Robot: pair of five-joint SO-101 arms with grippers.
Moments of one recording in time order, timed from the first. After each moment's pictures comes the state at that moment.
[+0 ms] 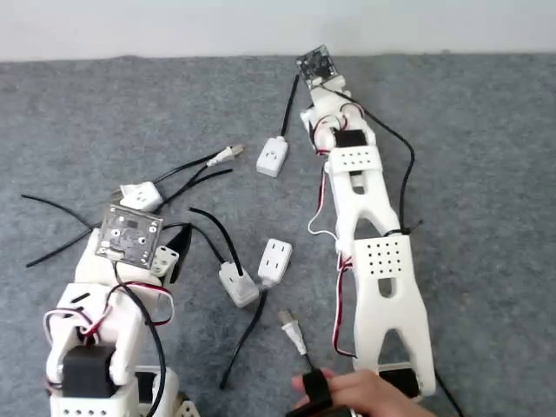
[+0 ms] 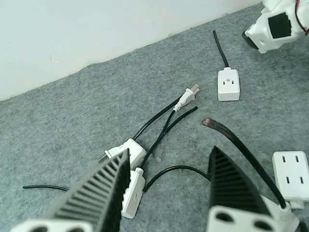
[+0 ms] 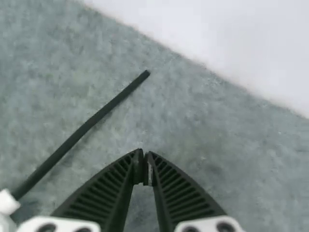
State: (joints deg) left arm -3.9 -81.7 60.5 64.5 -13.1; right arm -9.7 74.3 -66.0 34.5 21.4
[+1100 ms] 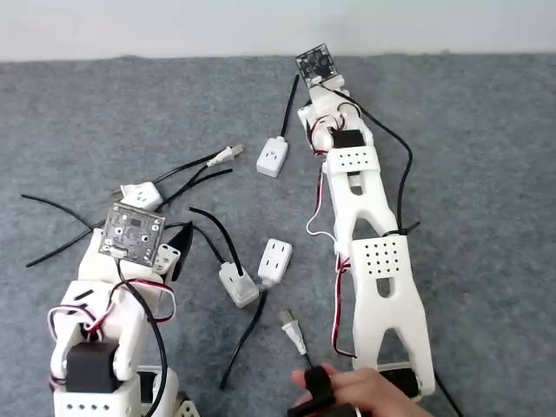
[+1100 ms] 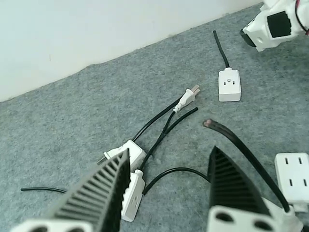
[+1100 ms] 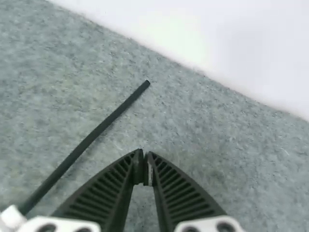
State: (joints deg) left arm -3.8 -81.5 62.7 61.8 -13.2; right arm -10.0 75.3 -69.1 34.5 18.3
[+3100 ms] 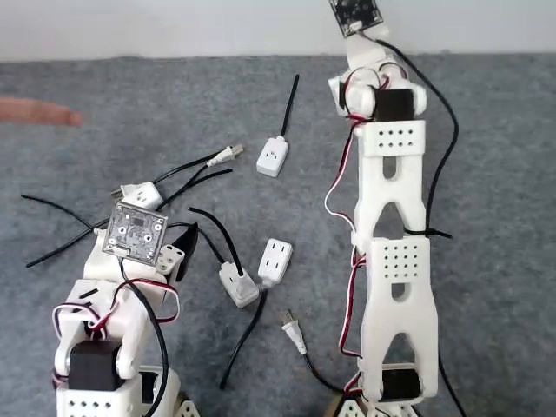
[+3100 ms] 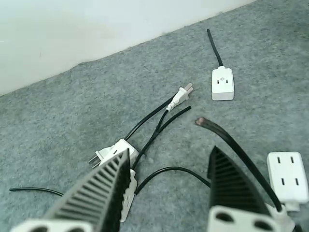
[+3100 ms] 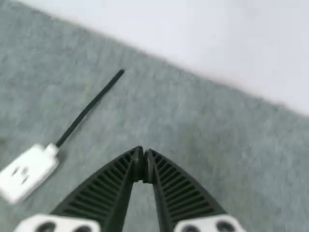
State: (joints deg) left arm -2.5 -81.5 64.3 61.0 -11.8; right arm -6.3 60.0 -93.1 84.6 18.1
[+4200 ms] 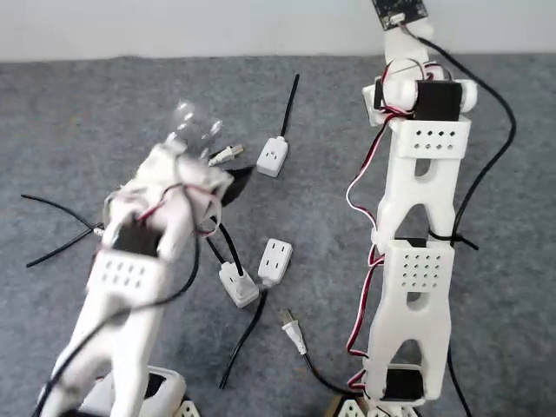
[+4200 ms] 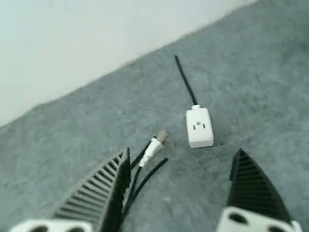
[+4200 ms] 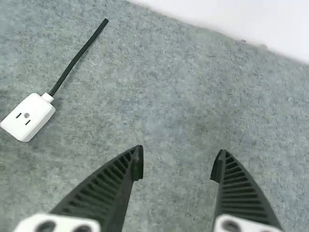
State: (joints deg) left arm 7.5 -29.0 40.1 35.5 -11.8; right arm -1.1 51.0 -93.5 100.7 18.1
